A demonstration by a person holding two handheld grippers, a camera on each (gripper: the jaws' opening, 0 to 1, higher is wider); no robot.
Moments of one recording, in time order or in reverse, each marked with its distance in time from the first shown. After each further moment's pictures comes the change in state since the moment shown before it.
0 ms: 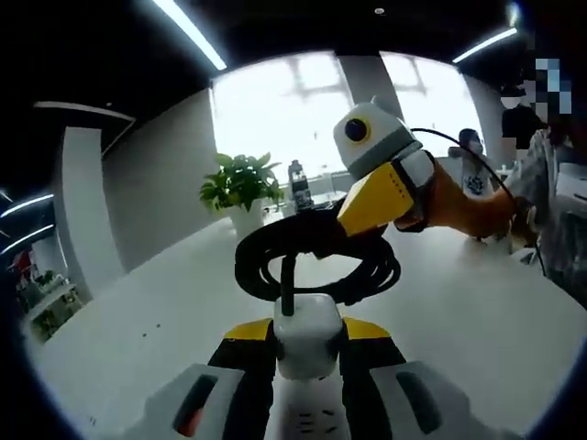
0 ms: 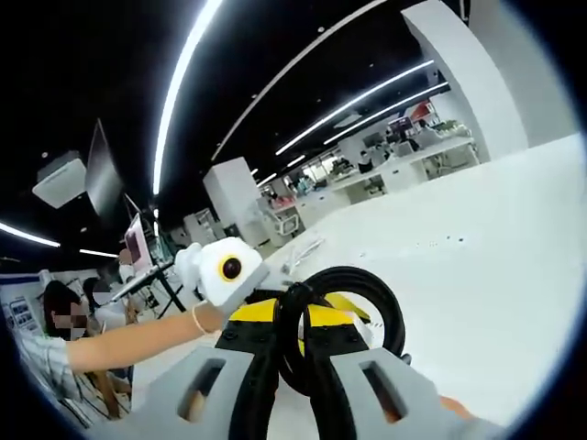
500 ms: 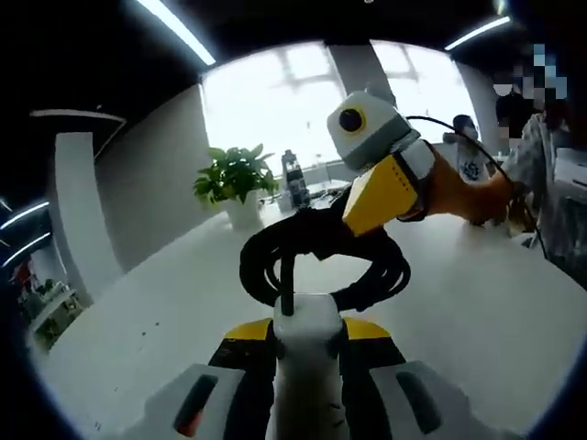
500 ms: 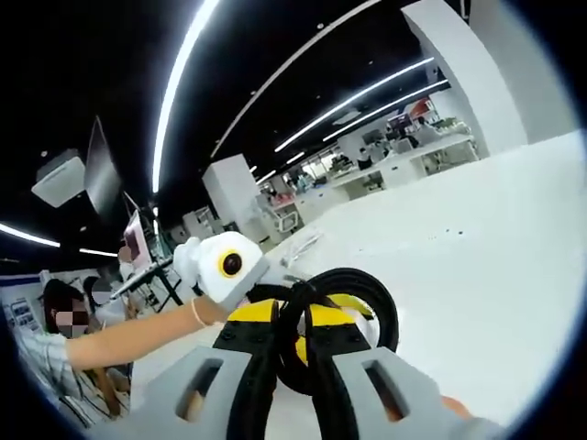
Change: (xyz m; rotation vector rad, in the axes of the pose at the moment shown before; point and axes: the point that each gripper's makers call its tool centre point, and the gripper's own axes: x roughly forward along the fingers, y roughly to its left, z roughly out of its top) left arm 0.004 0.002 -0.011 0.040 0.046 -0.011; right arm 0.002 -0.004 -0.010 0.035 0.003 0.012
